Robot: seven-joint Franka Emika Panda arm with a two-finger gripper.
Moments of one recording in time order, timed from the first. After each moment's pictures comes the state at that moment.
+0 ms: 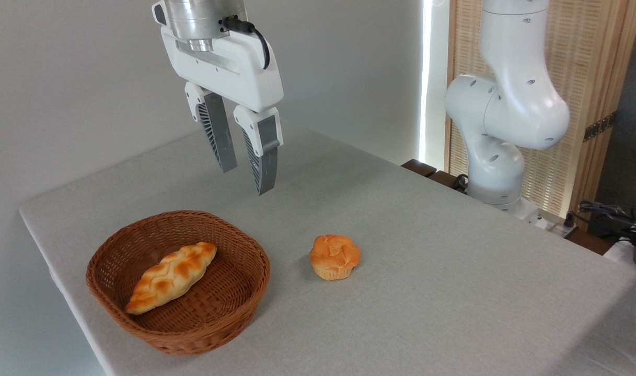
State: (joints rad) arm -0.07 -0.01 0.00 -1.60 -0.04 1.59 0.67
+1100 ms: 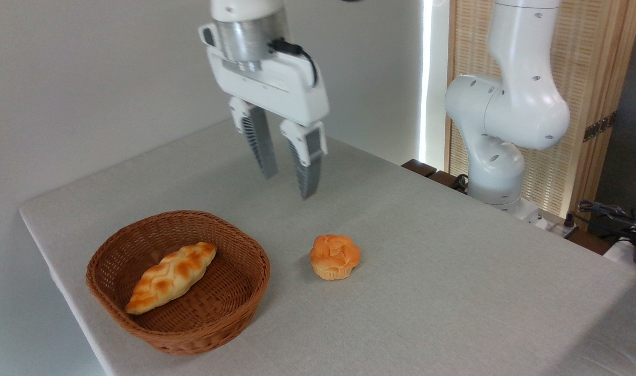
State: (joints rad) arm -0.06 -0.21 0.00 -1.93 -0.04 1.68 0.68
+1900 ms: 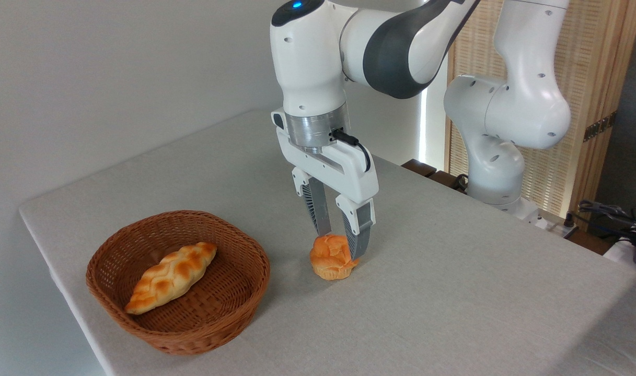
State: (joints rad) arm -0.03 -0.34 -0.01 -2.38 0.02 2.01 0.80
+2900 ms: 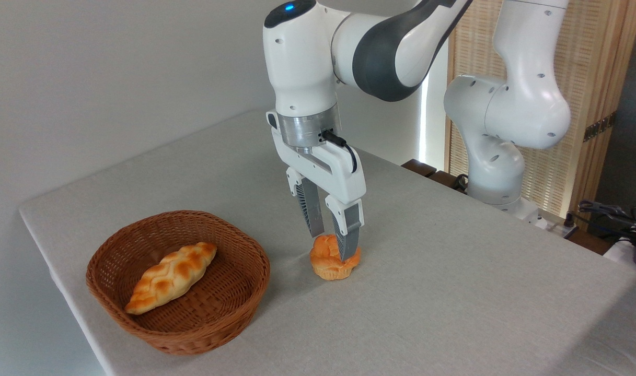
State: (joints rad) arm -0.03 -0.32 -0.04 -2.39 0.02 2.05 0.81
